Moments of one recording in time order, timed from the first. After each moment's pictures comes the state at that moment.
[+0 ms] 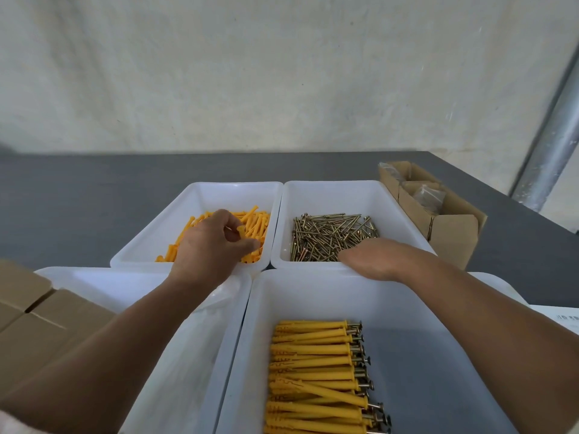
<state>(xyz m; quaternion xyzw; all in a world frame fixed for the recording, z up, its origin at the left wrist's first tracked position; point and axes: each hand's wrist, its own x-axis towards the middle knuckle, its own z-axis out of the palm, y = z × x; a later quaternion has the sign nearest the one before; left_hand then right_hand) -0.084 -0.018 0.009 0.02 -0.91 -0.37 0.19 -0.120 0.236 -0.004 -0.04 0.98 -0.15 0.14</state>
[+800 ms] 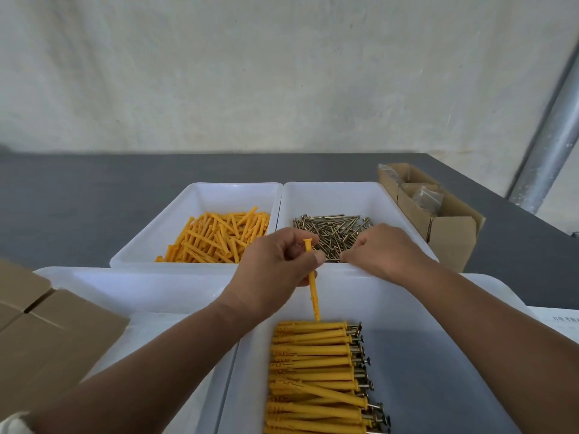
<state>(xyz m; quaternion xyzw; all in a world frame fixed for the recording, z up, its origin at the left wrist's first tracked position) -0.054 0.044 0.002 -0.14 -0.79 -0.60 0.05 -0.114 0.236 -0.006 0.04 0.97 -0.23 -0.05</state>
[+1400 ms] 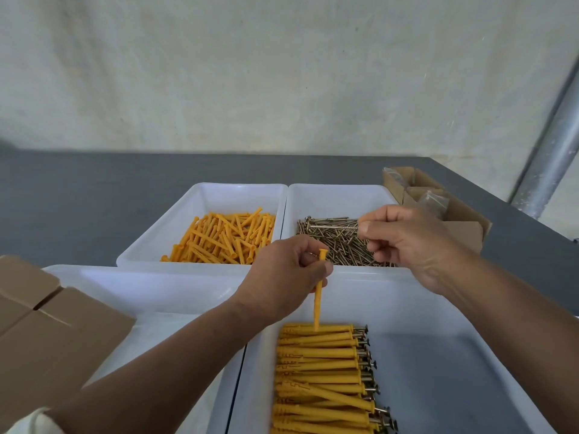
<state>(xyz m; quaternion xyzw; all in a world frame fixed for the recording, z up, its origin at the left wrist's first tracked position) -0.062 0.044 -0.004 -0.15 -0.82 -0.56 0.02 -0.082 0.242 0.027 0.00 0.76 -0.65 -0.04</state>
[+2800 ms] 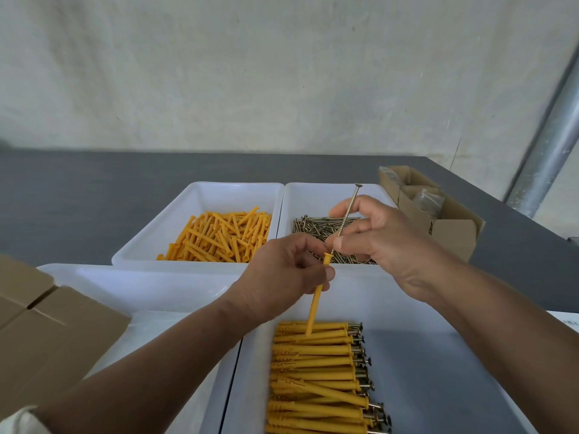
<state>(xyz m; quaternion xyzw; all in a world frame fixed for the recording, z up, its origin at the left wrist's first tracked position) -0.056 0.041 0.001 -0.19 -0.79 -0.58 -0.03 -0.056 0.218 0.040 -0.09 0.83 -0.55 -0.01</state>
